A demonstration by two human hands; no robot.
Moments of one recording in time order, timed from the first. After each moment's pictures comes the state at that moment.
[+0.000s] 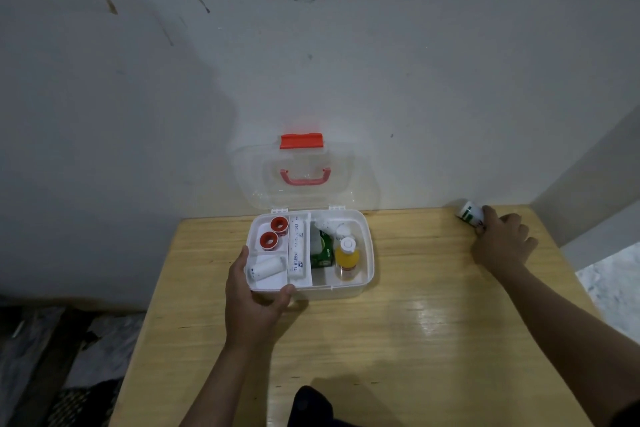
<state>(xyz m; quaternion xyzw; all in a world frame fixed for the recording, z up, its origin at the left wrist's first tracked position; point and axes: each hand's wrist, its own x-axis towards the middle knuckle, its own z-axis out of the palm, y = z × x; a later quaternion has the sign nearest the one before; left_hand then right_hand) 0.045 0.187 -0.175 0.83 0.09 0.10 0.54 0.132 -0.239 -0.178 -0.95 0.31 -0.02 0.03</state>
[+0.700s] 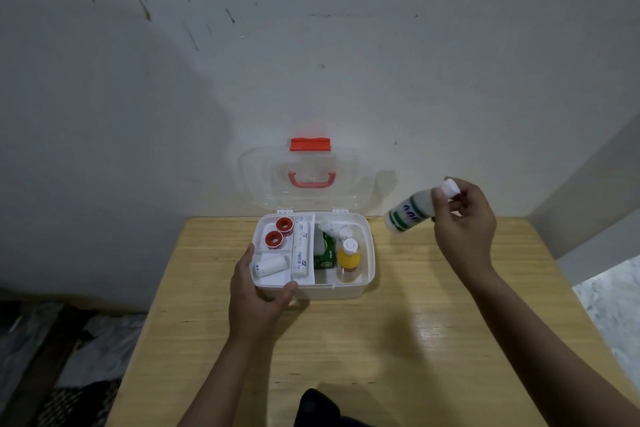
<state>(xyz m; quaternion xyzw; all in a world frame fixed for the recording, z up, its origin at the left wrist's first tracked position) 0.046 0.190 -0.178 0.84 0.10 0.09 0.53 0.095 -0.112 -0.057 -0.80 0.09 -0.32 0.50</state>
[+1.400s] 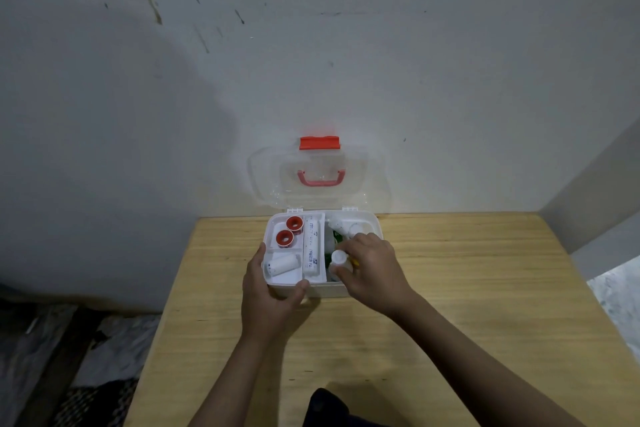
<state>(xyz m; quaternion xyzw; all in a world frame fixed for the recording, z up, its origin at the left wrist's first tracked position) 0.044 0.190 -0.174 0.84 0.09 0.09 0.52 0.071 -0.011 -0.111 -0.94 -0.15 -0.09 0.28</state>
